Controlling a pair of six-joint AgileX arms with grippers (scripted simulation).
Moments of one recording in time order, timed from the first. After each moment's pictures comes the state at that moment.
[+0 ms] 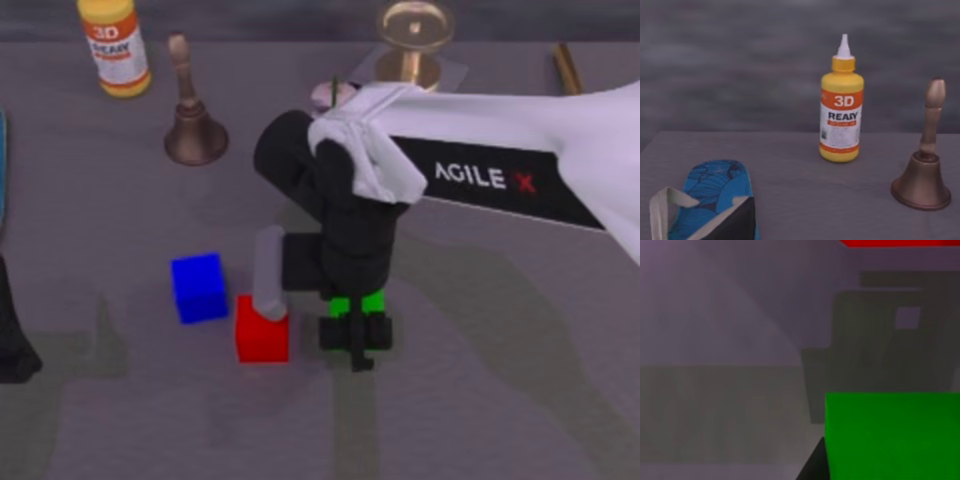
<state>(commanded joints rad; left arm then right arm) 0.00 0.00 0.00 0.00 0.00 0.00 0.76 2.27 1.73 -1.02 0.00 -0.79</state>
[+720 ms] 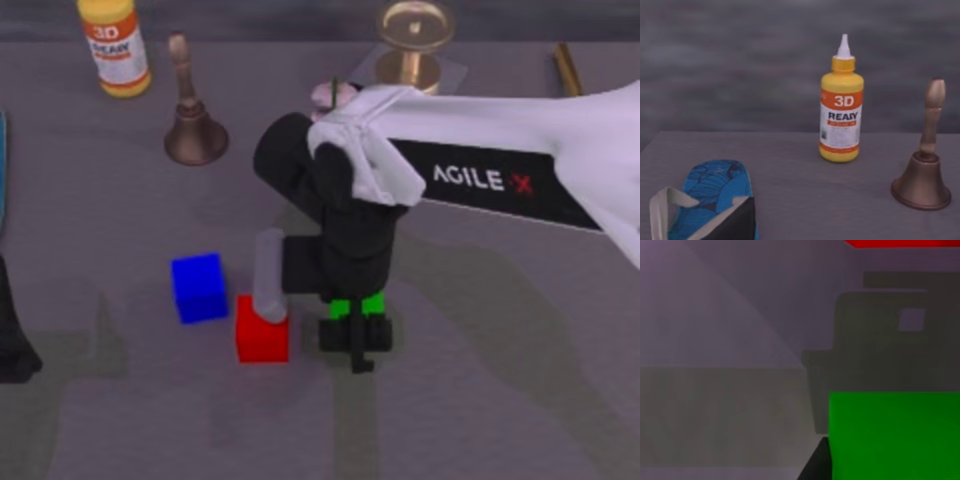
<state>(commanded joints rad) 0.00 0.00 0.00 0.00 0.00 0.00 0.76 2.27 1.73 -1.02 0.00 -0.79</state>
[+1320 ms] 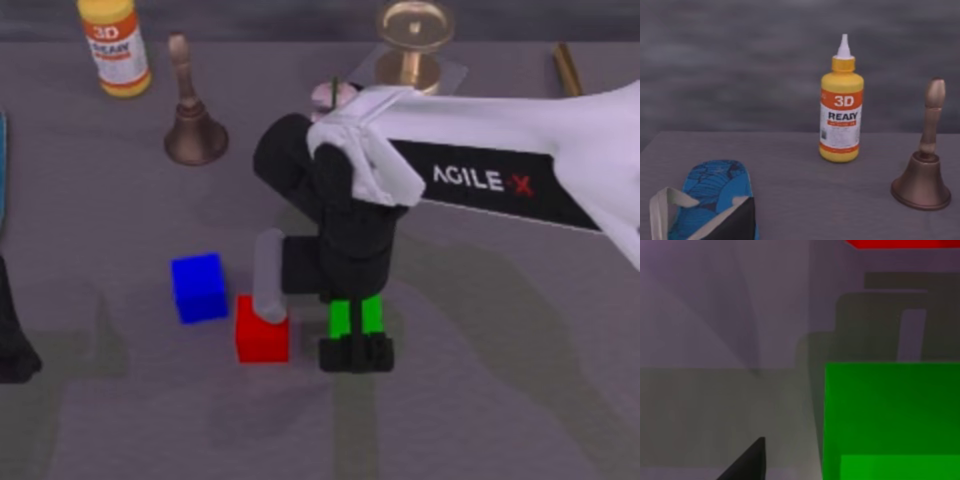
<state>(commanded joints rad) 0.00 0.00 0.00 0.00 0.00 0.00 0.76 2.27 1.73 -1.02 0.00 -0.79</state>
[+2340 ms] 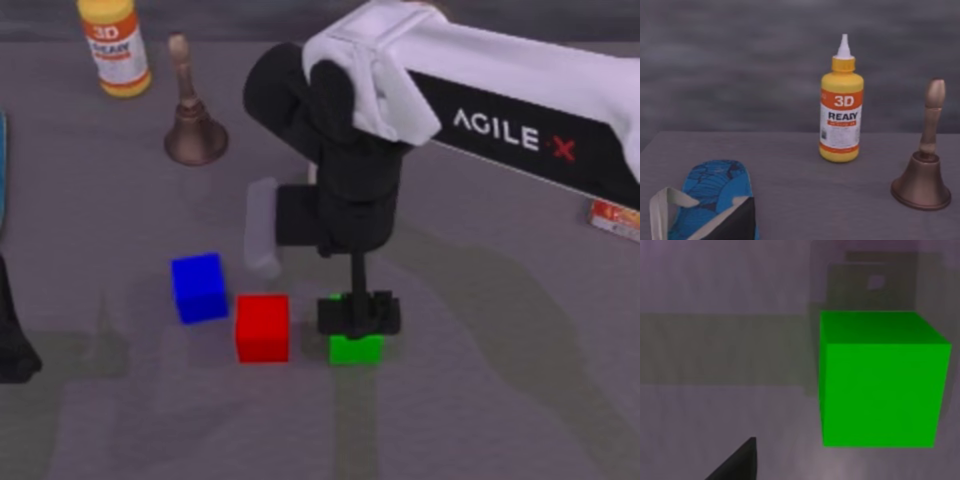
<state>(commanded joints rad) 0.00 0.00 0.00 0.00 0.00 0.00 0.77 2.22 1.91 -1.26 0.00 -0.80</state>
